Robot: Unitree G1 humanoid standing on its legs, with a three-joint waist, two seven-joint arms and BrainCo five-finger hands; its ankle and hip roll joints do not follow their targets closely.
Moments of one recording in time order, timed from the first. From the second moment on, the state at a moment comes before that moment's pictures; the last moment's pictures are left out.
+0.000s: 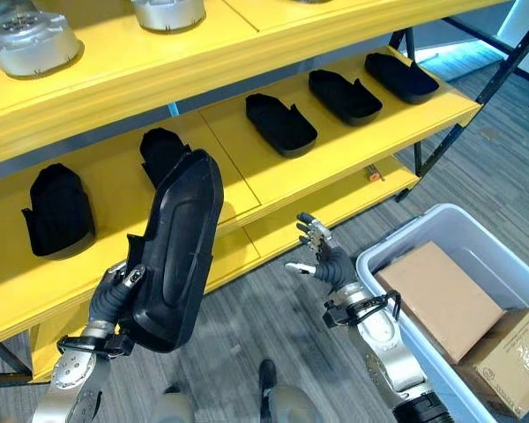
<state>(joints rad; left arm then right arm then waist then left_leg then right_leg) 0.18 0.40 -0.09 -0.05 -0.43 -0.24 0.04 -0.02 -0.52 0.26 -0.06 0.49 -0.22 0.03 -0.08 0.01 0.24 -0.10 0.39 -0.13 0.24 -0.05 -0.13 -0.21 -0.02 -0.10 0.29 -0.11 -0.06</state>
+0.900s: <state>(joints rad) 0.25 0.49 -0.01 -0.03 -0.47 -0.24 0.07 0.07 -0.41 0.24 -0.03 0.49 -0.20 0.02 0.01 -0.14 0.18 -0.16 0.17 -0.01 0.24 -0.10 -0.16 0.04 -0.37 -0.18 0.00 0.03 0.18</state>
